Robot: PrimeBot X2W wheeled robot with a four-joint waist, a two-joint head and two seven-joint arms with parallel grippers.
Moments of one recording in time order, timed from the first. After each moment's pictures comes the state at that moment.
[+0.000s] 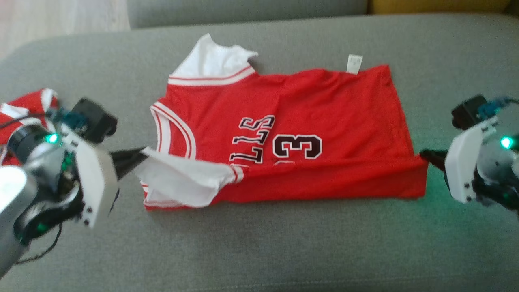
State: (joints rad) left arm -0.63 0.91 -0.90 -0.07 -0.91 -0.12 0.47; right arm -0.64 -0.78 0.90 0.38 0.95 0.12 0.57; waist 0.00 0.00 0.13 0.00
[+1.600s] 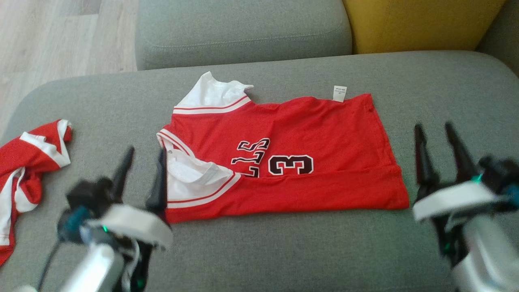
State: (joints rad) left arm -0.19 0.40 -0.54 0.08 -0.64 0.26 -0.25; right arm -0.27 -0.24 0.15 0.43 0.41 0.12 -0.25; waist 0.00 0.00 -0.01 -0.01
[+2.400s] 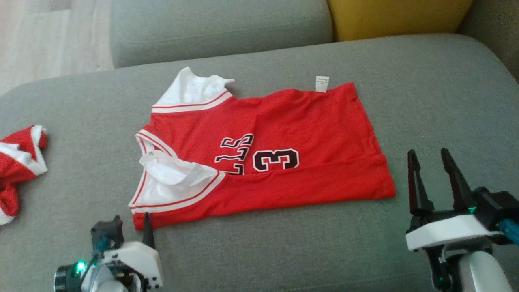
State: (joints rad) left arm -0.09 0.24 -0.41 0.50 -0.39 0.28 -0.18; right arm -0.01 -0.06 0.00 0.09 0.18 0.12 -0.12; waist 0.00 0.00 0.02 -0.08
